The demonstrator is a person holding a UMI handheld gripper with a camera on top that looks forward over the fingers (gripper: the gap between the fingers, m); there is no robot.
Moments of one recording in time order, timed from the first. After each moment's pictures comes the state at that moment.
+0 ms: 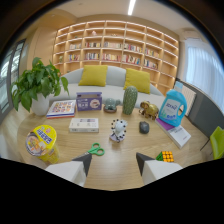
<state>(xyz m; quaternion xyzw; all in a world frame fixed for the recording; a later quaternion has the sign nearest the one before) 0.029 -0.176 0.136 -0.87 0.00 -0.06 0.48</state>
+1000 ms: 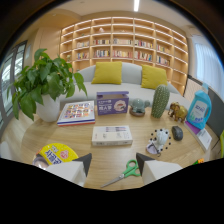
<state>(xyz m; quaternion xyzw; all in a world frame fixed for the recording) -0.083 -0.077 0.098 -0.88 -0.02 0.00 0.47</state>
